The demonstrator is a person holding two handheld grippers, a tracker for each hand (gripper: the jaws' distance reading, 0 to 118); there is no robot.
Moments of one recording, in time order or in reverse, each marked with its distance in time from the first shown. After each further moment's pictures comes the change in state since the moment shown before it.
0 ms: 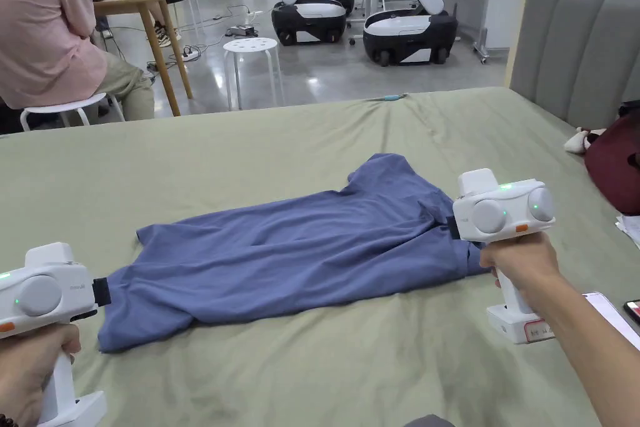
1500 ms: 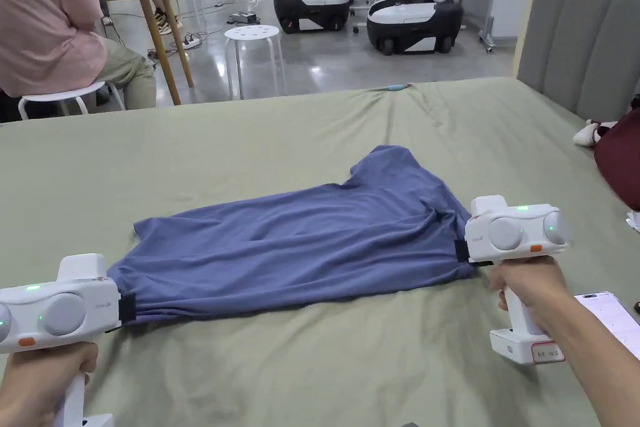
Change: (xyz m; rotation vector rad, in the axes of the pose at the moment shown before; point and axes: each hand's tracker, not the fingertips) left arm 0.025 -0.022 -0.009 -0.034 -0.056 -0.171; right arm 0.015 -0.032 -0.039 -0.113 0.081 -0.096
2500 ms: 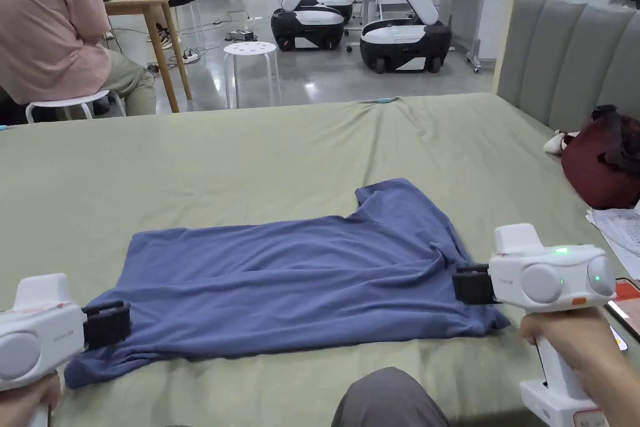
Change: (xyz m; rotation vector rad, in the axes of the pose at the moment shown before) left arm -0.028 -0.063 0.091 0.118 -0.015 0.038; right arm -0.004 -0.086 0.137 0.076 -0.049 0.028
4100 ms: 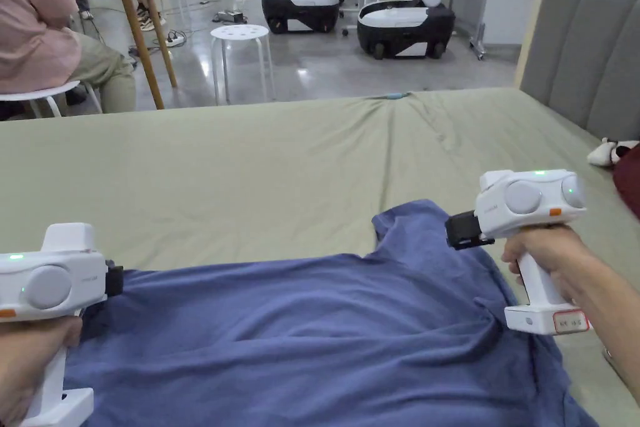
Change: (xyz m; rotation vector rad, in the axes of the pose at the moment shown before) left arm 0.032 0.130 -0.182 -0.057 -0.002 -0.103; right arm 0.013 0.175 -0.208 -0.152 0.055 -0.031
